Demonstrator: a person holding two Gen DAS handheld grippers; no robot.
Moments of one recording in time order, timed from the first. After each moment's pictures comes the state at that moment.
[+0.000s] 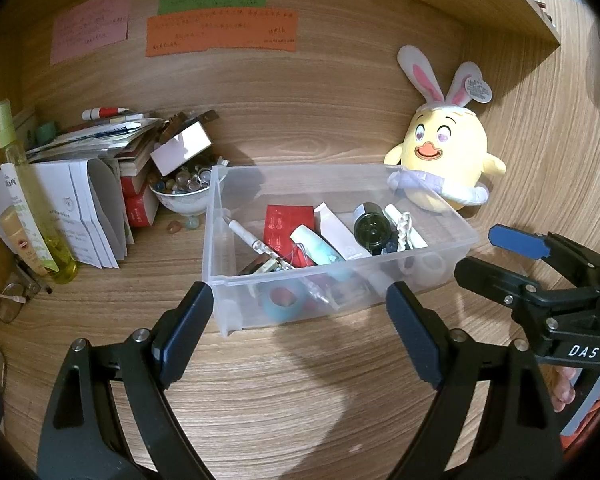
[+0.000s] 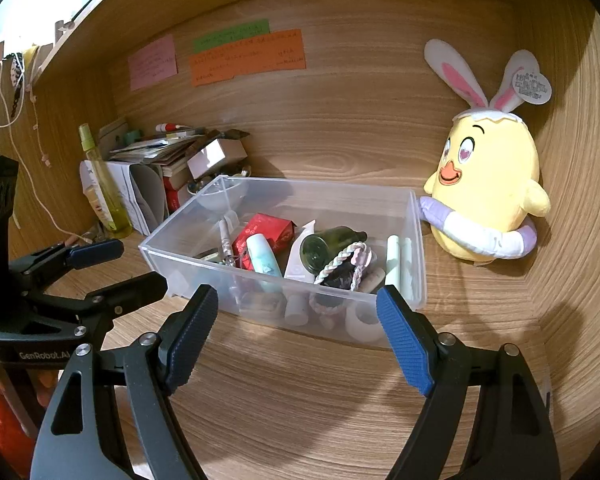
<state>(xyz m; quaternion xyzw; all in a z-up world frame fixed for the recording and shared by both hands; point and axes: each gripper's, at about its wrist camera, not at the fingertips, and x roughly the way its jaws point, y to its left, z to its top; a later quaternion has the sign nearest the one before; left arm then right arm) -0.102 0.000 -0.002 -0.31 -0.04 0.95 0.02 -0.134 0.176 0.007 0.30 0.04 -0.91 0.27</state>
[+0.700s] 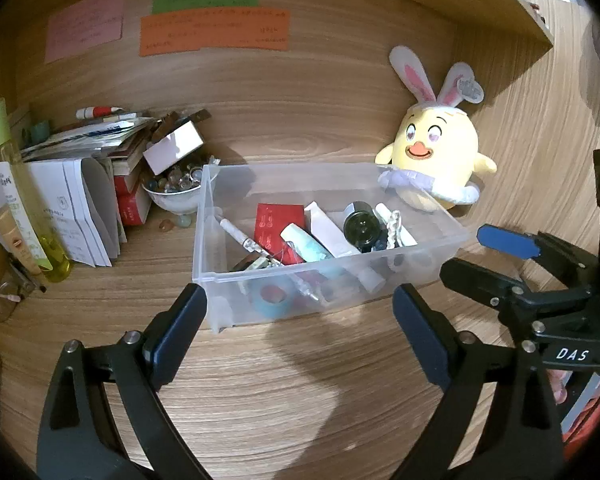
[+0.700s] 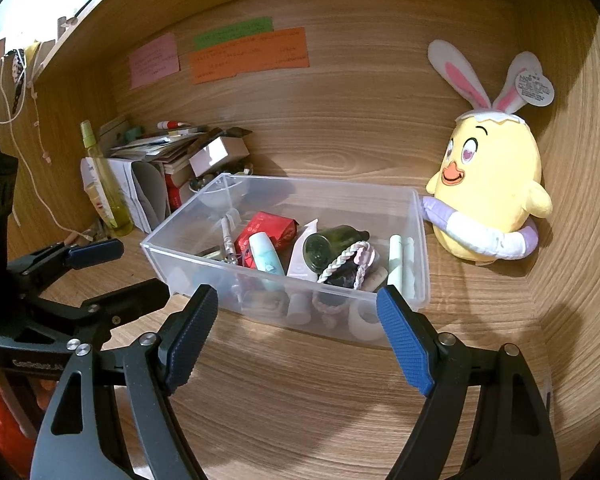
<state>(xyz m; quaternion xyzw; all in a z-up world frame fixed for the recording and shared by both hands) -0.098 0.003 -0.001 -0.31 -0.04 0.95 0.04 -0.133 0.175 0.005 0.30 0.05 -0.91 0.27</state>
